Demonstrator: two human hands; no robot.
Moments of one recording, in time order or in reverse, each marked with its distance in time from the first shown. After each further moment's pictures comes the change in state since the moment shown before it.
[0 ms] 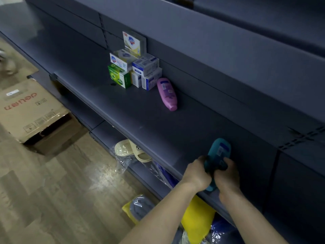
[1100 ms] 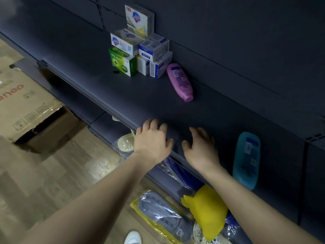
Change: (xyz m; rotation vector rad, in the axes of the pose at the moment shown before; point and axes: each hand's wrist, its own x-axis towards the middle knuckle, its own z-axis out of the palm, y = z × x) left_hand 0.013 -0.070 -0.151 0.866 0.360 0.064; right_hand -0.009 -0.045 0.109 -0.880 -0.179 -0.491
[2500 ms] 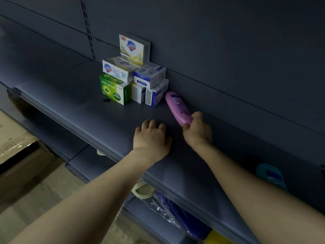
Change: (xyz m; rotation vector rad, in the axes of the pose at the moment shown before) left_hand 0.109 -0.030 0.000 0.008 0.115 0.111; right_hand 0.141 -0.044 -0.008 0.180 0.374 0.094
